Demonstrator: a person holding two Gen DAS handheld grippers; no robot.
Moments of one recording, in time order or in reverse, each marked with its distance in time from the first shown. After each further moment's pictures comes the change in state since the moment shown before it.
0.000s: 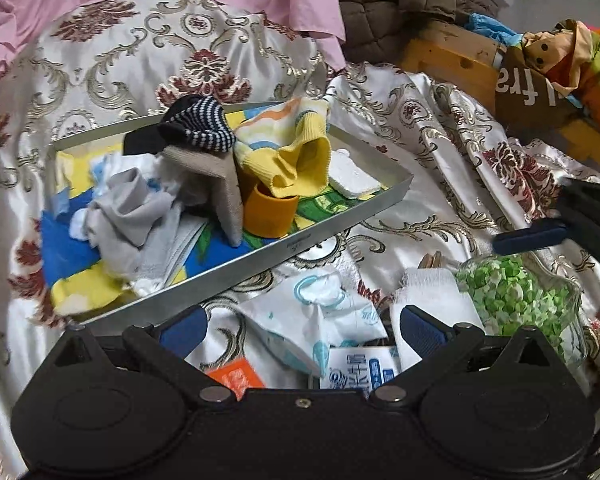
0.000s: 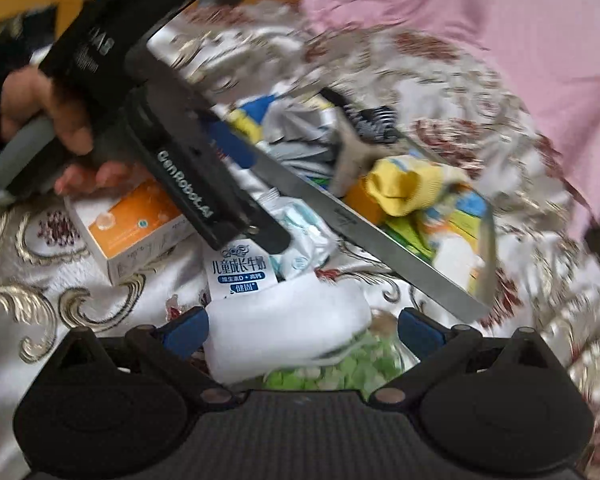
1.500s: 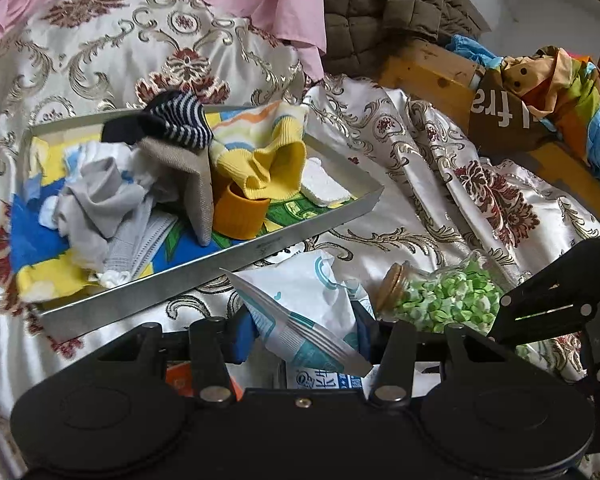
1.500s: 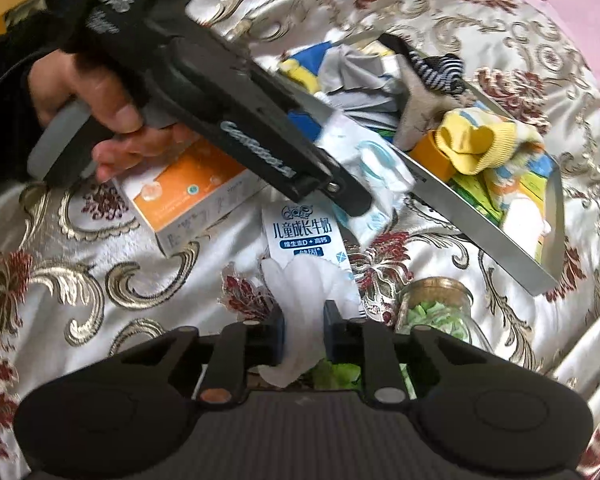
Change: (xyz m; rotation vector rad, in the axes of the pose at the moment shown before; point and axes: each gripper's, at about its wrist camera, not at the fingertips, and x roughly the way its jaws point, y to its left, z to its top) left arm -0.006 0.002 -0.007 -0.053 -0.042 -0.109; right arm 0.011 0.008 -0.003 0.093 0.109 0.161
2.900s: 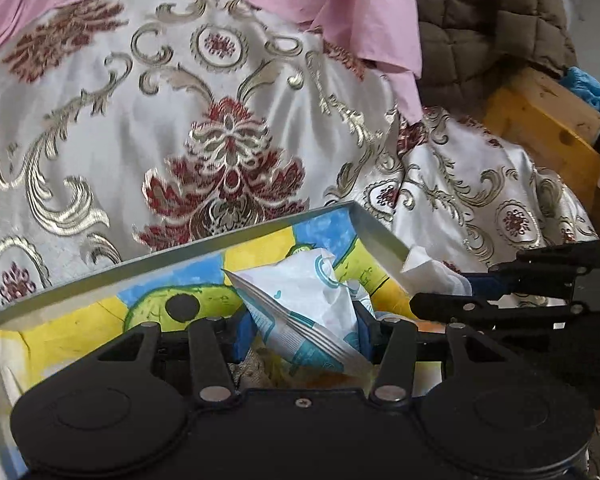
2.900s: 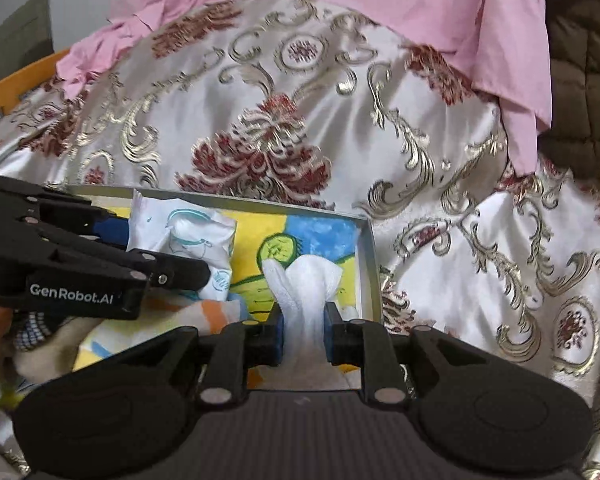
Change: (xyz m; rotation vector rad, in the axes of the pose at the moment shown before) left arm 0.147 0.070 0.186 -0.038 0.056 0.163; right arm 0.088 -0.252 0.107 0.497 -0.162 -0.245
